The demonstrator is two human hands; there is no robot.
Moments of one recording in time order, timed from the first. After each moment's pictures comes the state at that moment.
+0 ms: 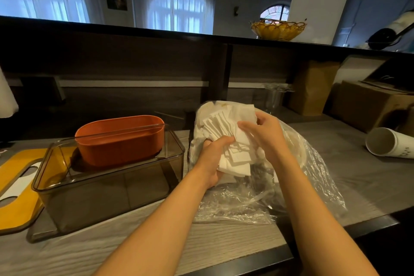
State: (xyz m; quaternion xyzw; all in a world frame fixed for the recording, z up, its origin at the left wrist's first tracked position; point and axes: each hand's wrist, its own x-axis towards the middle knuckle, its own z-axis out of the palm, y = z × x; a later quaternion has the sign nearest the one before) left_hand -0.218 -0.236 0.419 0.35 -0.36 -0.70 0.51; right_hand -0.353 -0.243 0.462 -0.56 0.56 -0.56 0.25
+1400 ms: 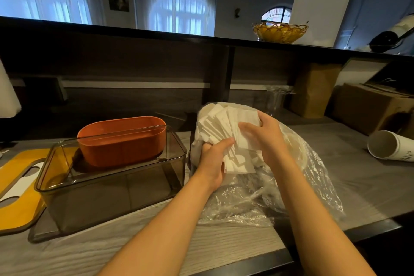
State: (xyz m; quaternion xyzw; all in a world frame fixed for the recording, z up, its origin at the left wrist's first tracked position) left_hand -0.219 -0.226 0.422 0.29 -0.36 -0.68 0.58; right_hand -0.345 -0.243 0.463 -0.52 0.56 -0.57 0.29
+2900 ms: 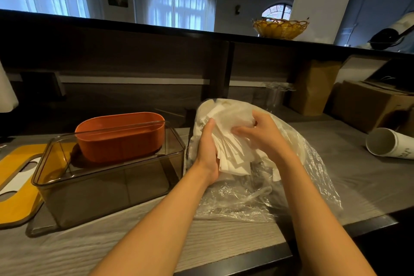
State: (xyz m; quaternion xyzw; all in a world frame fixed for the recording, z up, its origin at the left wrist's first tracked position) left_hand -0.211 -0.218 0.437 0.29 -0.34 -0.71 0.55; right_hand -0.346 -0.231 0.471 -0.65 0.56 -0.47 0.22
